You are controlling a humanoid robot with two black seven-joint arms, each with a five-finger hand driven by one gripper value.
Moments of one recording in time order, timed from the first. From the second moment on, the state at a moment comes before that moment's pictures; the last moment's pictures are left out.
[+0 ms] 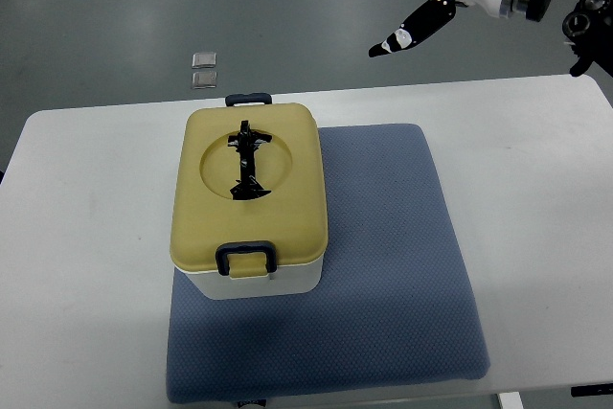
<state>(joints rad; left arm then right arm) -0.04 0.00 -0.02 -0.17 0.02 -0.09 0.04 1.17 -0.46 0.65 0.95 -1.38 0.47 0.38</state>
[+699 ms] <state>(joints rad) -0.04 0.00 -0.02 -0.17 0.02 -0.09 0.04 1.60 -0.30 0.21 1.07 -1.49 0.46 0.39</state>
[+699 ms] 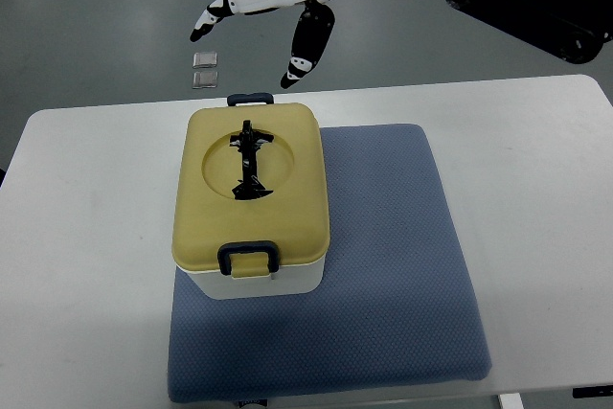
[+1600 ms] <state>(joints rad) -0.04 0.00 -0.03 -0.18 0.02 -0.09 0.04 1.58 -0.24 0.05 1.09 -1.56 0.40 0.55</state>
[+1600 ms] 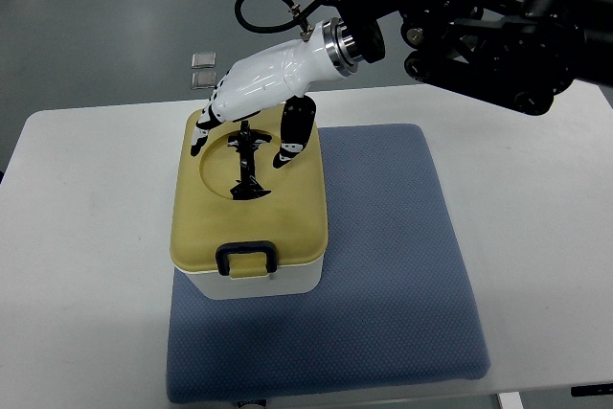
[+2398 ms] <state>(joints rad) -0.04 0.00 -0.03 -0.18 0.01 -0.09 0.04 1.58 -0.20 0.00 1.08 -1.60 0.40 0.54</state>
